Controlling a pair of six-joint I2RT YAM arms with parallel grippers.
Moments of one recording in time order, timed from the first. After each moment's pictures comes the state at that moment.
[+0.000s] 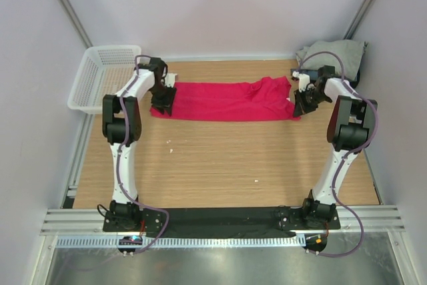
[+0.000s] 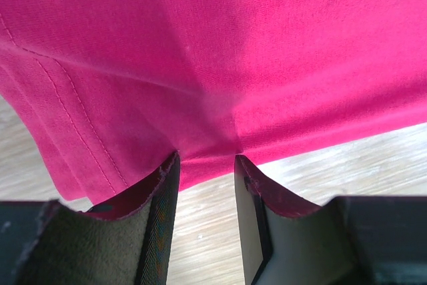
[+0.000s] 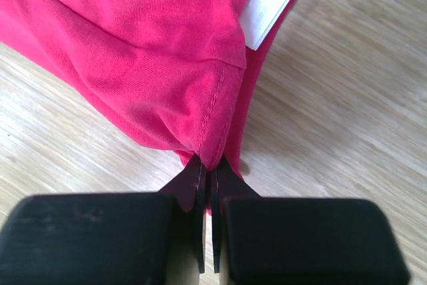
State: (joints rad) left arm -0.14 2.31 1.94 -1.00 0.18 0.14; right arm -0.20 2.09 1.55 -0.77 -0.48 -0.57
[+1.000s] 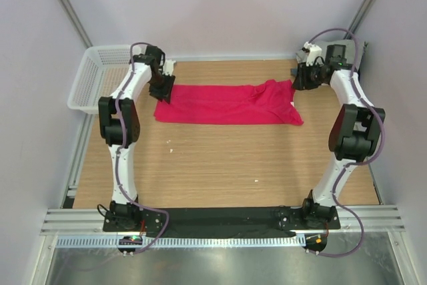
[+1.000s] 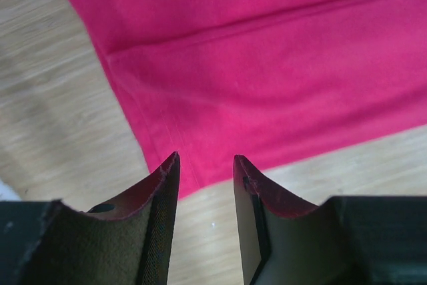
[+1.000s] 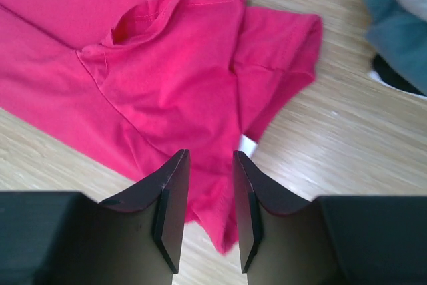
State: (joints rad) left arm -0.13 2.22 2.02 -1.02 0.18 0.16; right arm -0.19 1.90 1.64 -0.63 -0.54 -0.34
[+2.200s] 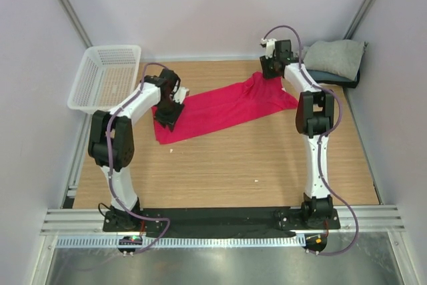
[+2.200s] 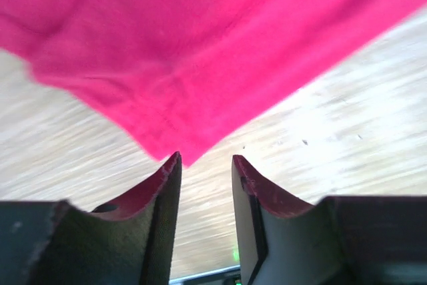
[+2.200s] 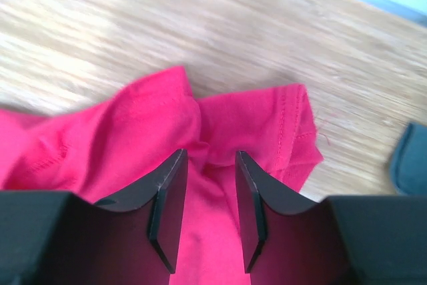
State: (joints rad) left arm -0.30 1.92 1.49 -0.98 0.06 0.14; right arm 0.10 2.48 2.16 -0.46 -0.15 -0.23
